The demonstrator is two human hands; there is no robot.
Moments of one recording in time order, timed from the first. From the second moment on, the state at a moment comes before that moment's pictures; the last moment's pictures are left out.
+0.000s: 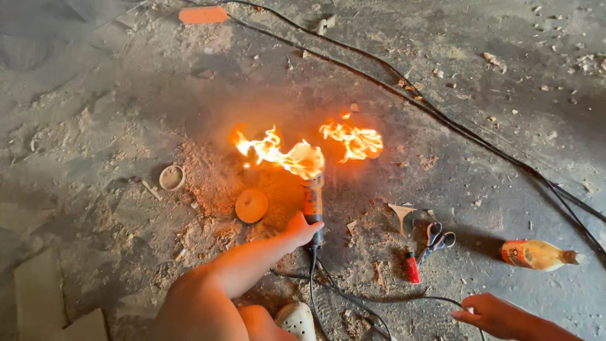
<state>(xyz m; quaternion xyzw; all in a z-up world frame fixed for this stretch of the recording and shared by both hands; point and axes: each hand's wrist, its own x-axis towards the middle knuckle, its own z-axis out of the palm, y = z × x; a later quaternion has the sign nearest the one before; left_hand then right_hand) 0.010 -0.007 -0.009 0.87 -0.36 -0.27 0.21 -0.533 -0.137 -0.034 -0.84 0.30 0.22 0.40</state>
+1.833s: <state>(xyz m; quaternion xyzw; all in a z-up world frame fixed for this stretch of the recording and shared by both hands) -0.019 0.007 0.036 0.82 -0.35 -0.28 0.35 -0.492 -0.142 -0.105 -0.78 0.32 0.29 0.46</state>
